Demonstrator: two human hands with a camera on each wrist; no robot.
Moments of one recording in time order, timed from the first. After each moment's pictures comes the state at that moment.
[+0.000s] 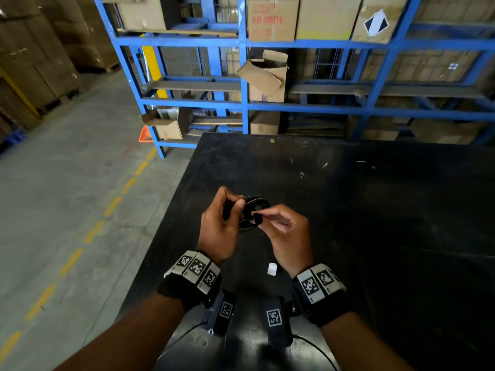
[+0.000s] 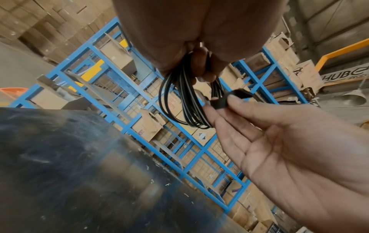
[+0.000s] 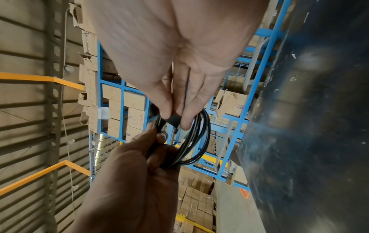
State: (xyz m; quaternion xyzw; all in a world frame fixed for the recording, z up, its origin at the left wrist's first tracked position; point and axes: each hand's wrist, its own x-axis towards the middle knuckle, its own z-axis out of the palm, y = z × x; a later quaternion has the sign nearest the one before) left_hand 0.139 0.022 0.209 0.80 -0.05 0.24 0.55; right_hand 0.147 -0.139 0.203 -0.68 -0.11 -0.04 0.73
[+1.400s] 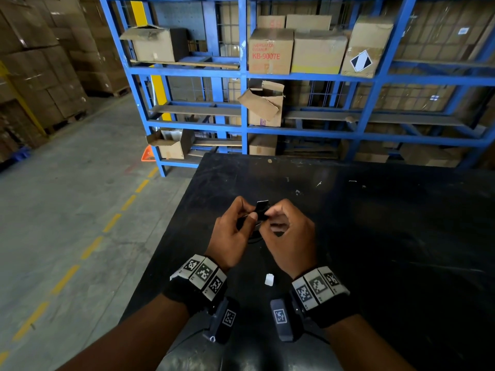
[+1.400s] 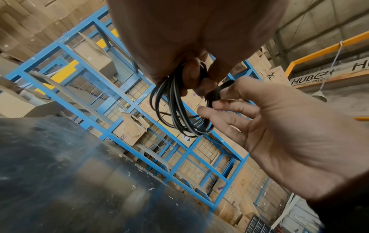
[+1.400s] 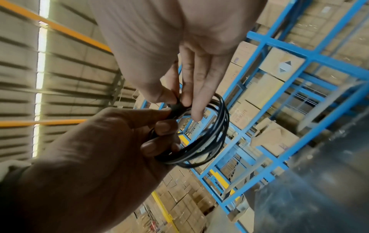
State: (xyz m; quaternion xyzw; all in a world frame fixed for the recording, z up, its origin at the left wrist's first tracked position) left_hand 0.107 0.004 0.248 0.81 -0.11 0.18 0.55; right_hand 0.115 -0.148 0.255 -0.79 -0.17 -0.21 0.56
